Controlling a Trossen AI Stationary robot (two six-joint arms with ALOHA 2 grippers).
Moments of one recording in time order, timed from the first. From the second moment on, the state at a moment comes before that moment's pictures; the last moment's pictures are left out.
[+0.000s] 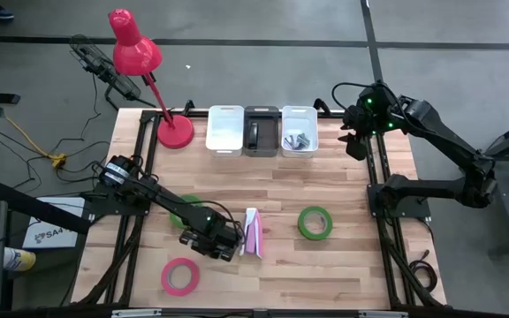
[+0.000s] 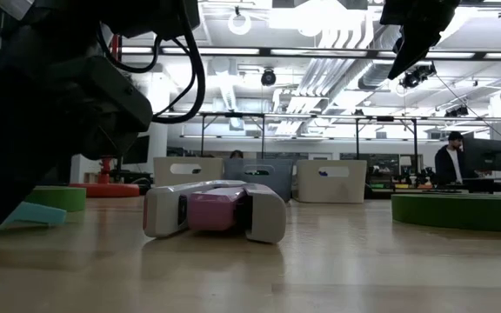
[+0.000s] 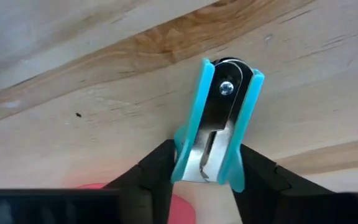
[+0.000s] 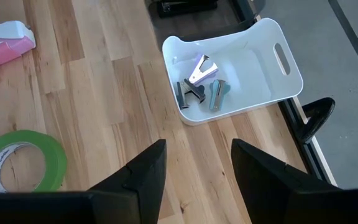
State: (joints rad) left arm -0.40 1.88 1.13 -0.69 0.31 -1.63; right arm -0.74 1.04 1.20 -1.12 -0.19 -0.39
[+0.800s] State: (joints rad) left arm -0.40 1.88 1.13 -0.73 0.26 -1.49; right arm -0.74 1.04 1.20 -1.01 -0.44 -0.39
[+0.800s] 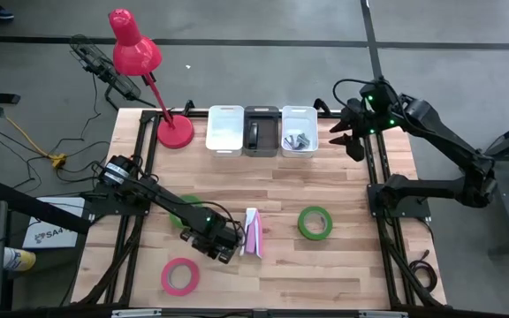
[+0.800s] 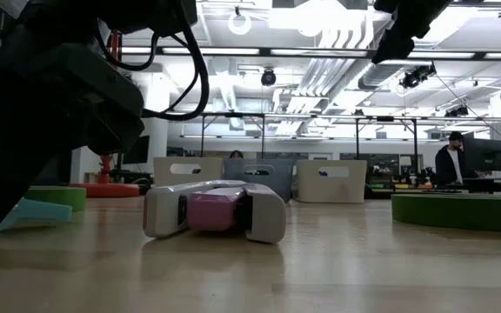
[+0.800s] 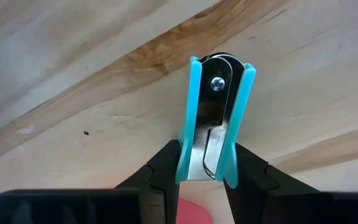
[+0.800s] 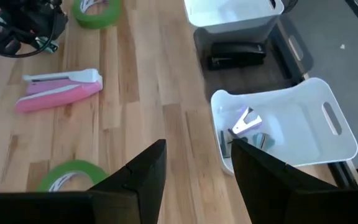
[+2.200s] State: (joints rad) left arm -0.04 1.63 1.13 -0.43 -0.10 -0.87; right arm -0.48 1.32 1.20 -0.72 -0.48 -0.37
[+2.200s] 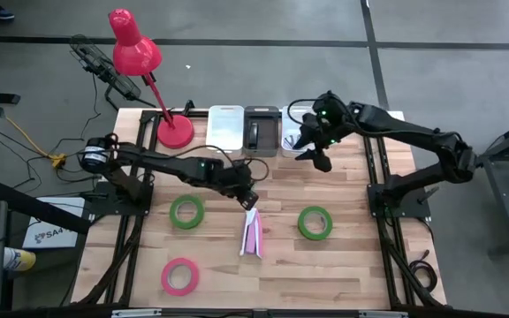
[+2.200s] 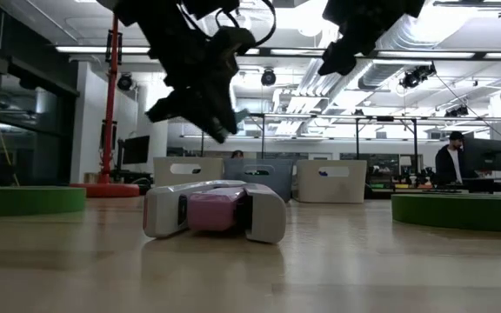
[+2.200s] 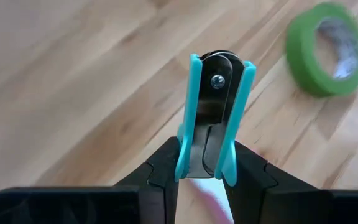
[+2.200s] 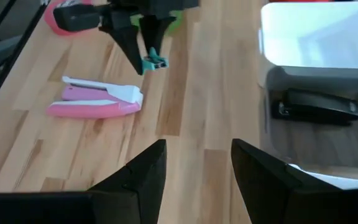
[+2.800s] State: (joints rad) left arm 0.06 1.63 1.13 -0.21 -0.09 -0.72; right arm -0.40 1.43 1.20 -0.58 -0.51 -0.27
